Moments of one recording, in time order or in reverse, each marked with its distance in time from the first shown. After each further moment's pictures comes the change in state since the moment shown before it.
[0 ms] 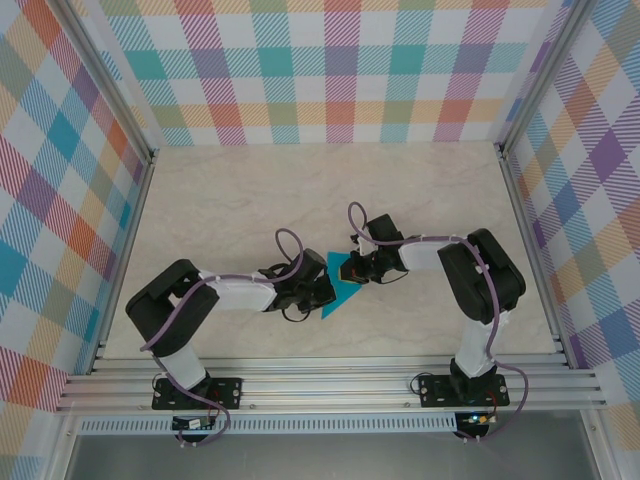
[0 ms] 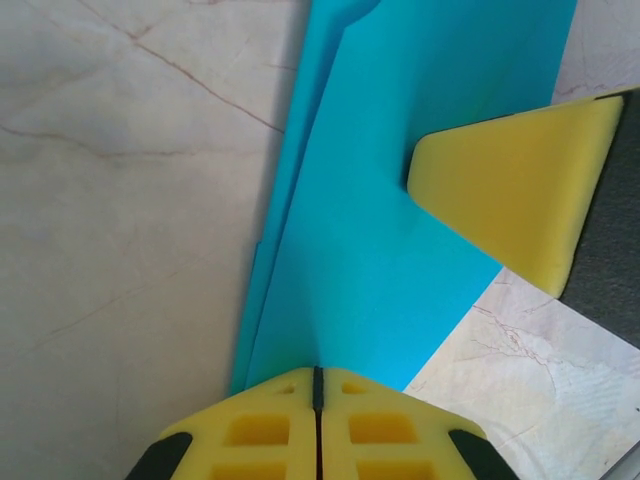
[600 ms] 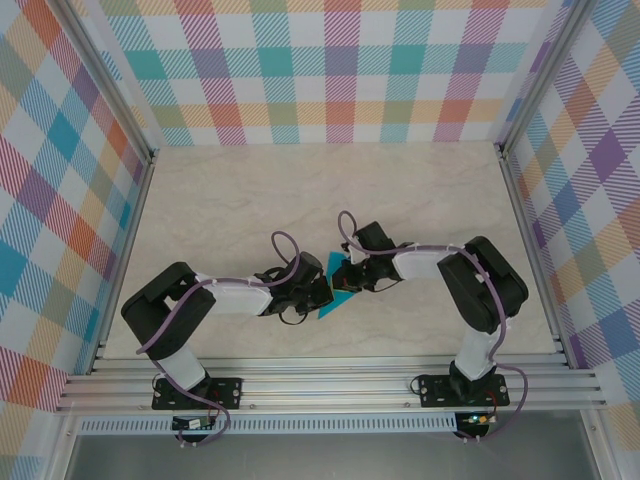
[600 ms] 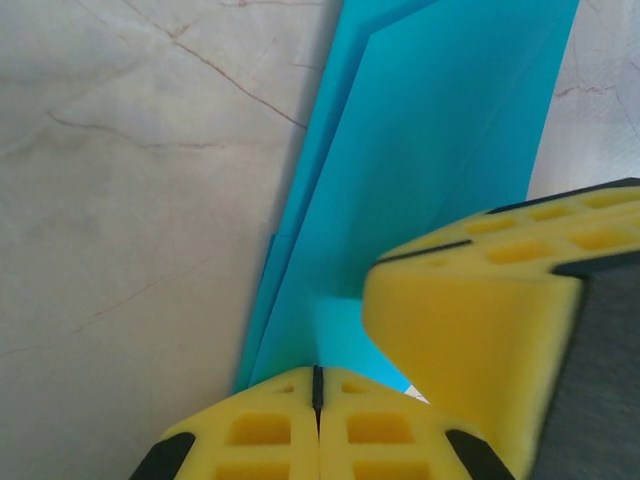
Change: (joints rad) left arm -0.001 -0.024 -0.051 0.057 -0.006 -0.002; right arm 0.101 -0.049 -0.037 0.018 0.034 0.066
